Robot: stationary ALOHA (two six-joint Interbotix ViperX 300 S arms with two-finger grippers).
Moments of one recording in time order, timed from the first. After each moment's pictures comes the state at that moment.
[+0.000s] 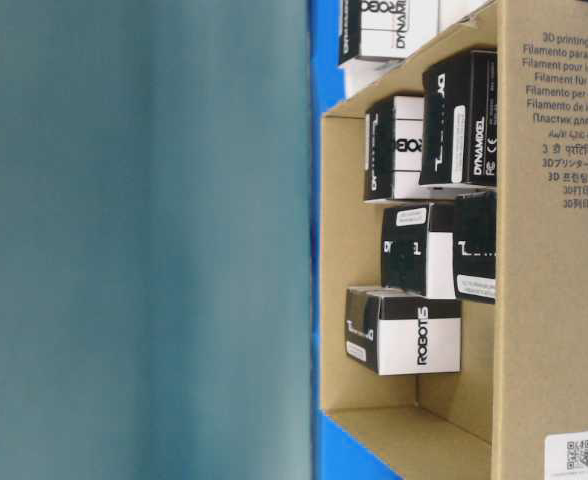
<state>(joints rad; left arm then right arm) 0.00 -0.97 1.17 0.00 -0.29 0.00 0.00 -0.96 1.16 0.00 -0.29 0.00</state>
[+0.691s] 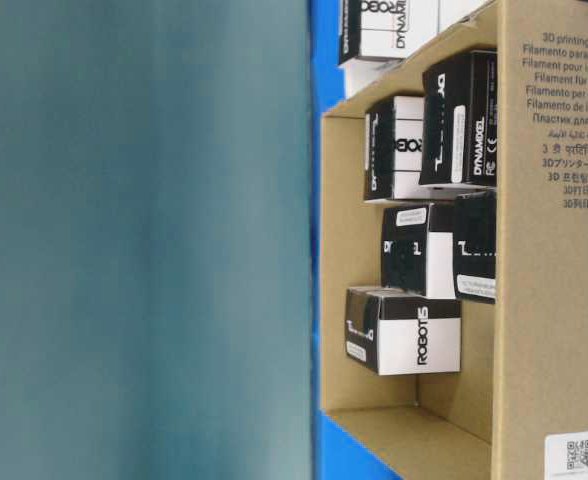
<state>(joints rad) 0.00 -0.94 1.06 0.01 0.08 -0.01 0.01 -0.66 0.77 0.09 0.60 0.19</state>
